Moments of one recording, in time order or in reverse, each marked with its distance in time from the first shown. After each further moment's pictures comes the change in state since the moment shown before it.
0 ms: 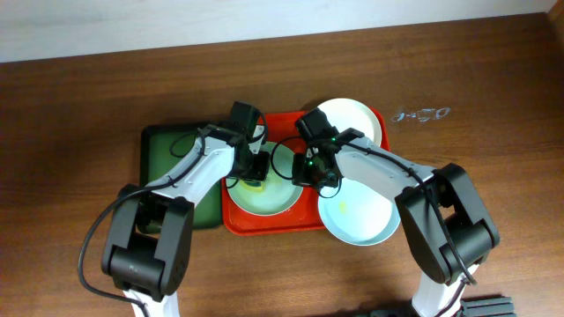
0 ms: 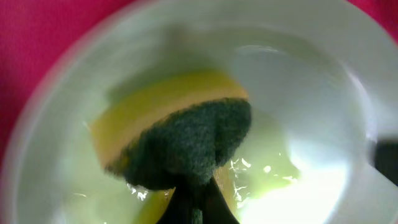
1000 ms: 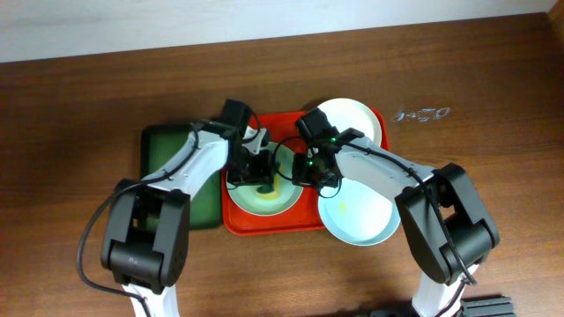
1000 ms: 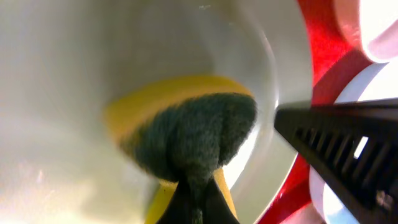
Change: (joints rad) left arm 0.049 0.032 0.056 -0.101 0.310 -0.097; right arm 0.000 0.000 0.000 0.000 0.000 -0.001
